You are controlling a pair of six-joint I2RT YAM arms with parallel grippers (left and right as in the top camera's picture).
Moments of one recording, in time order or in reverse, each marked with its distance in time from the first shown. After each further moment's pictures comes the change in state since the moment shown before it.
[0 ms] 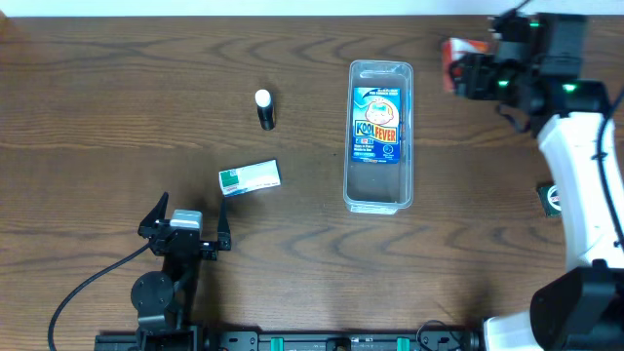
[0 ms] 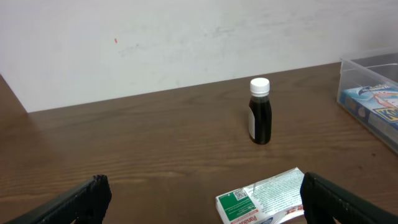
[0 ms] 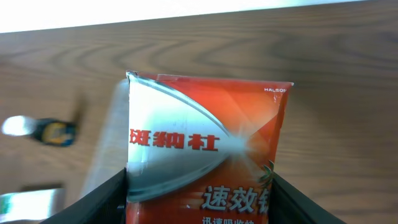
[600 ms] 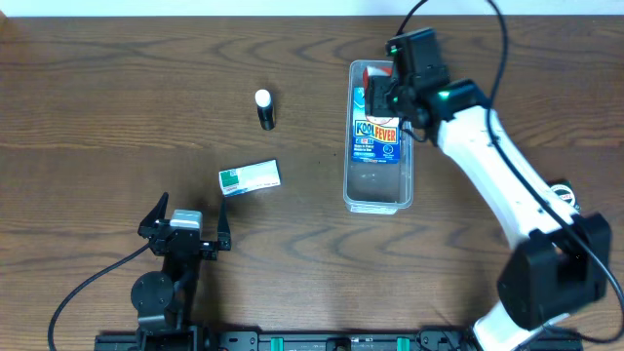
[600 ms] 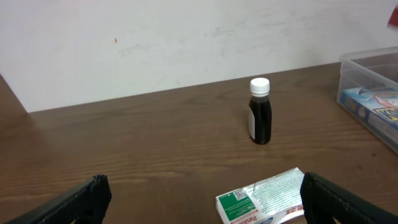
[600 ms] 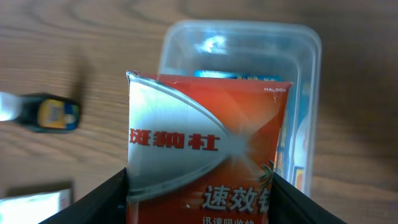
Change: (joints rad) left arm 0.000 0.000 0.000 0.000 0.000 0.000; right arm 0.363 0.179 0.000 0.035 0.357 0.263
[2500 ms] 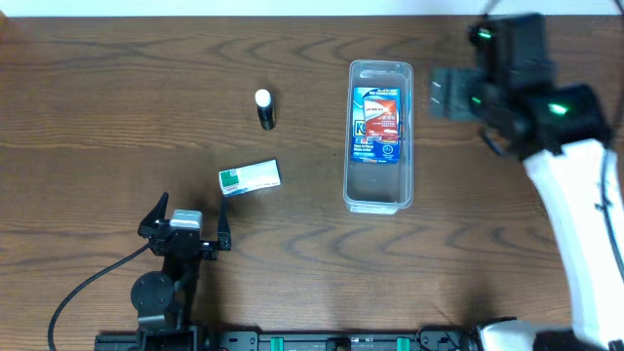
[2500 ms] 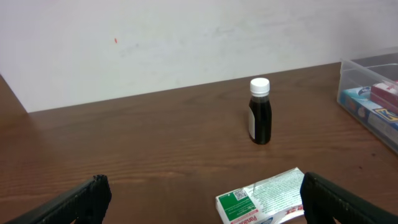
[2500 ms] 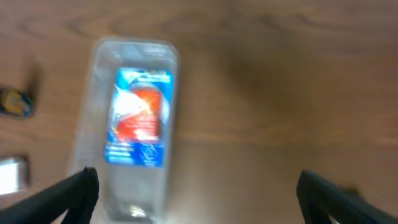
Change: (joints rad) left arm 0.000 0.000 0.000 0.000 0.000 0.000; right arm -0.185 -0.326 0.174 -0.489 0.097 -0.218
